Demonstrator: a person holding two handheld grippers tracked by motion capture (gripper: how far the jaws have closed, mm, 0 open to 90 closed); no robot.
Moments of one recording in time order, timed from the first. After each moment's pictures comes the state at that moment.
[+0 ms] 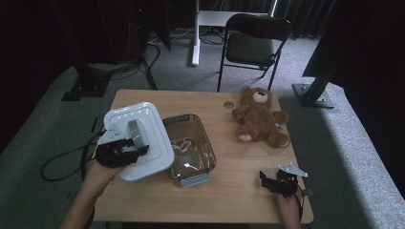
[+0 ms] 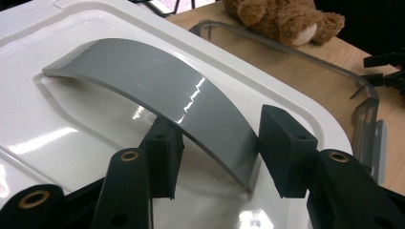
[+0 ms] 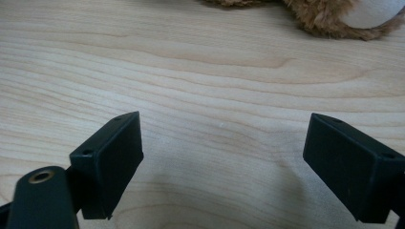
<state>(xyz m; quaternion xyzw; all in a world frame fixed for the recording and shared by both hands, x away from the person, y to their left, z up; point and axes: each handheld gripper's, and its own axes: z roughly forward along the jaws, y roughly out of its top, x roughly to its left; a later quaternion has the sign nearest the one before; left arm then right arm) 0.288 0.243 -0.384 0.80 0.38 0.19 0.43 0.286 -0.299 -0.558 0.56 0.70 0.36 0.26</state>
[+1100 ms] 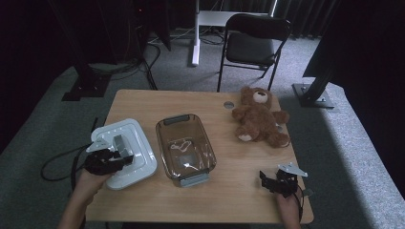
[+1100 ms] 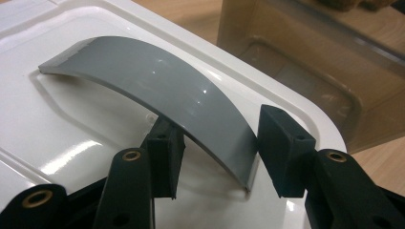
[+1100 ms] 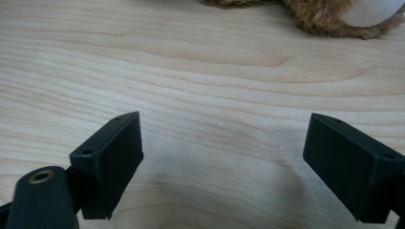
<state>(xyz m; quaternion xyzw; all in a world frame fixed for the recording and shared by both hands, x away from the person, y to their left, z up) 0.306 0.296 -0.463 0.78 0.44 0.14 0.41 0.287 -0.299 -0.558 0.56 0.70 0.36 0.26</state>
